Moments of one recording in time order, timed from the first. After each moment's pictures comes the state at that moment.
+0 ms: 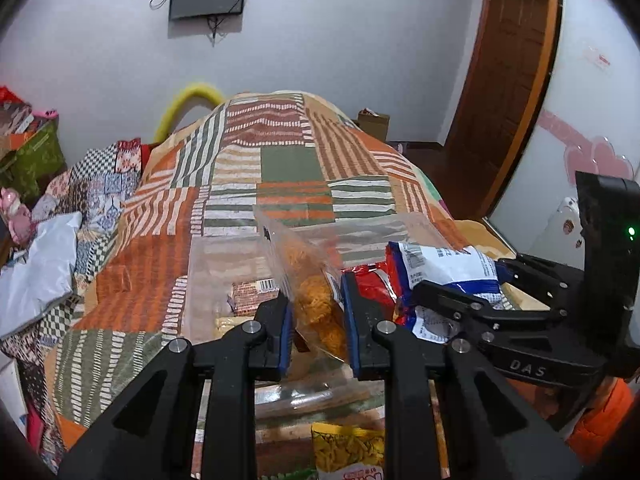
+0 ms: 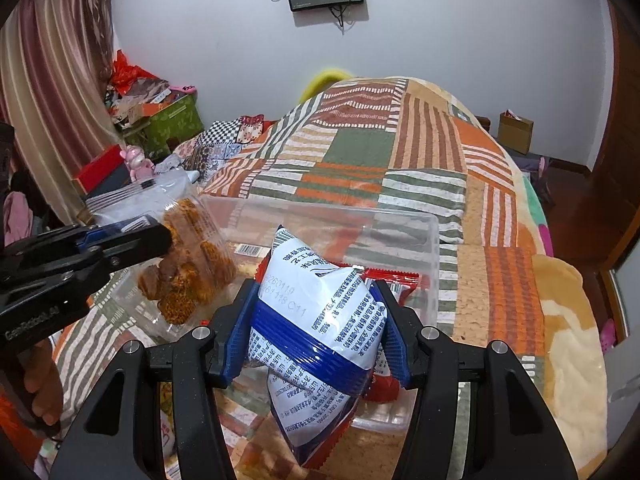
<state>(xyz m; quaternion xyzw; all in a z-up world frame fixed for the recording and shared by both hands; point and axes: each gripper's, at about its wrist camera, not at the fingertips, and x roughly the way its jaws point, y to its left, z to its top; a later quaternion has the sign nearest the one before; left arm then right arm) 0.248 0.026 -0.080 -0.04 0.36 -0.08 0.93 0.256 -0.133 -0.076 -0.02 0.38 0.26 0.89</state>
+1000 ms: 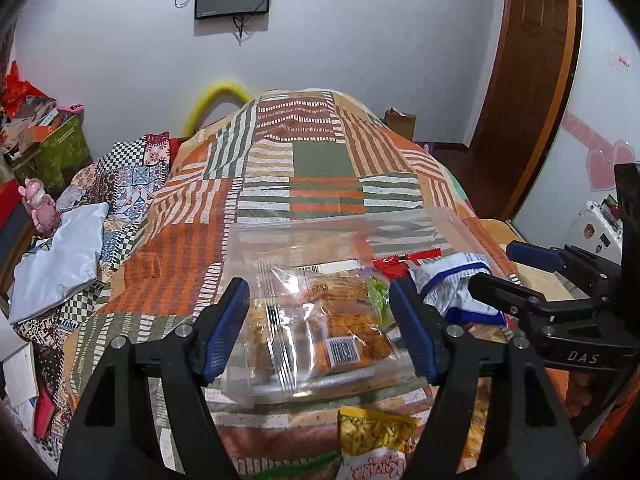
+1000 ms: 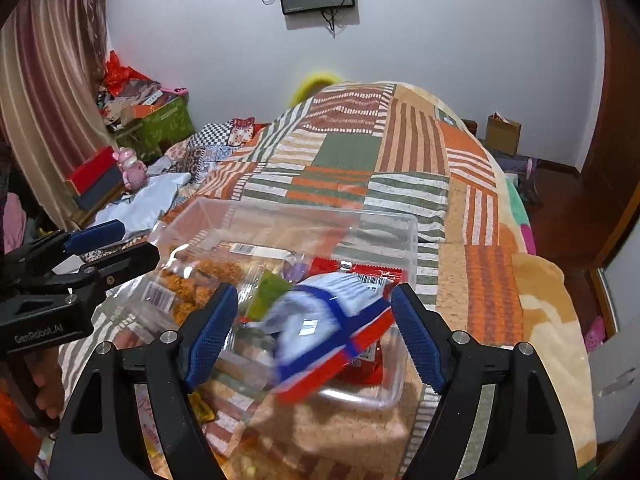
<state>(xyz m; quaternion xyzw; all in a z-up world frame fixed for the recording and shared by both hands) 0.231 0.038 -0.079 -0.03 0.36 -0.03 0.93 0.241 -0.142 -0.060 -0.03 0.38 0.24 0.89</state>
